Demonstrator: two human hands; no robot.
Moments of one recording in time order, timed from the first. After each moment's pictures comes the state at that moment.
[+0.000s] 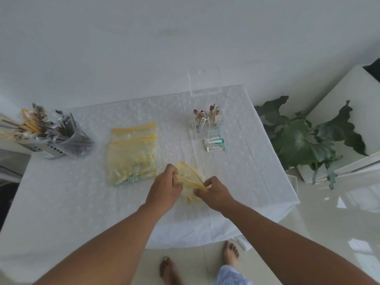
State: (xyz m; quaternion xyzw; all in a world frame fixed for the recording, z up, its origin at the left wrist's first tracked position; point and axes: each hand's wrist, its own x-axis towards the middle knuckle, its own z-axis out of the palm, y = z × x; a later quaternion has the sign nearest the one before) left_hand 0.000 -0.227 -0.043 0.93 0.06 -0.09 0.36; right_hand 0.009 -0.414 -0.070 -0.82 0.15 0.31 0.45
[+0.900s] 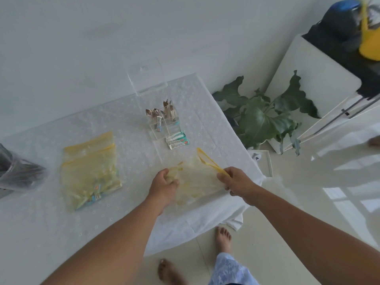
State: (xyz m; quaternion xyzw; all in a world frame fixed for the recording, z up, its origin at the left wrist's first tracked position) left_hand 0.029 -0.326 -0.074 0.83 0.20 -0.23 0.46; right_hand 0.000 -0.575 -0.076 -0.73 0.24 0.25 0.59
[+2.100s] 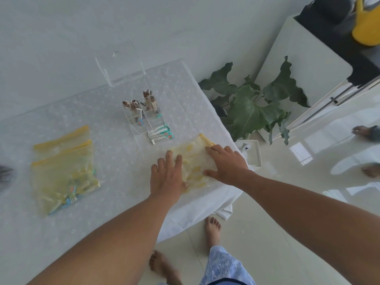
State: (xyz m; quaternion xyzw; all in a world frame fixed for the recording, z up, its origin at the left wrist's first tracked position) left_hand 0.041 -0.392 -0.089 0.98 -0.15 -0.13 -0.04; right_hand 0.040 -0.607 -0.100 -0.98 -0.05 0.18 0.08
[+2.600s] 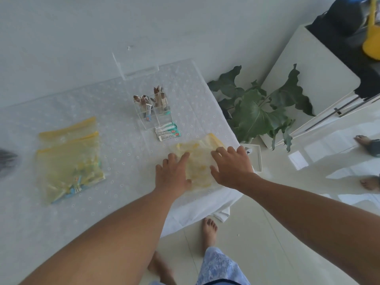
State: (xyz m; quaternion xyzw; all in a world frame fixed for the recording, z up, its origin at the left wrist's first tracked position) left_hand 0.047 -0.384 -0.095 0.97 -0.09 -0.20 0.08; right_hand 0.036 -0.591 -0.083 -0.98 -0.11 0.12 -0.09
